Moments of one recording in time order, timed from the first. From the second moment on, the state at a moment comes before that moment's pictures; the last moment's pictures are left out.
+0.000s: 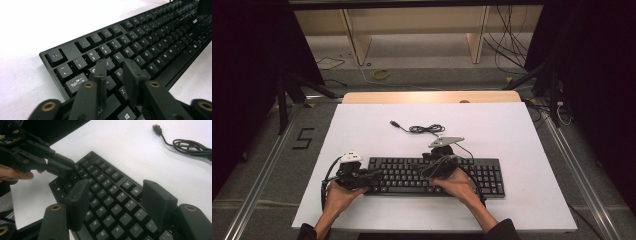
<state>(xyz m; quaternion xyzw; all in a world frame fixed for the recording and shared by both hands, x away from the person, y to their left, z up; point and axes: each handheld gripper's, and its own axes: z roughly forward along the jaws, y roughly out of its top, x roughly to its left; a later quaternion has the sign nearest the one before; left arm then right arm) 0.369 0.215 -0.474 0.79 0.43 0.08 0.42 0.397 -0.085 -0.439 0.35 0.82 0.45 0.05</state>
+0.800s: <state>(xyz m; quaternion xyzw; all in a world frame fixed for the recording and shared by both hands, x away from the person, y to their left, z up) 0.373 0.208 -0.479 0.81 0.43 0.07 0.39 0.397 -0.086 -0.438 0.35 0.82 0.45 0.05</state>
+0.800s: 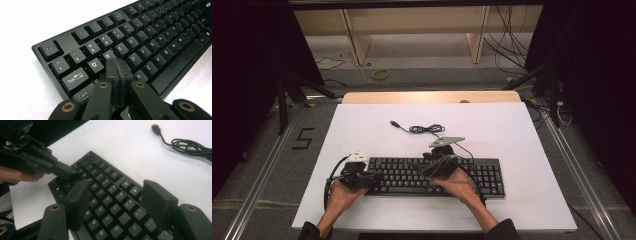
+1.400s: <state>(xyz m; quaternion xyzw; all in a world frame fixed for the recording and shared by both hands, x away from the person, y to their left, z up) 0.368 0.206 -0.471 0.80 0.43 0.07 0.42 0.397 -0.087 -0.438 0.35 0.82 0.45 0.05</state>
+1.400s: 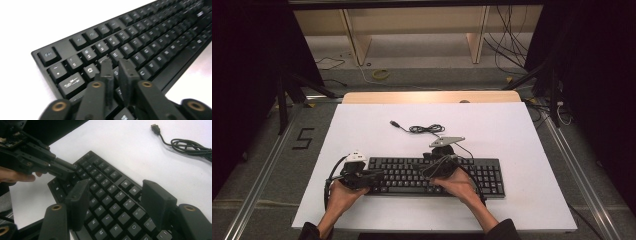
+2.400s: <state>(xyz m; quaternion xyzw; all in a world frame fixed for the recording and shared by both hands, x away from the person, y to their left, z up) 0.361 0.202 -0.463 0.76 0.42 0.07 0.50 0.399 -0.086 -0.452 0.35 0.84 0.42 0.05</state>
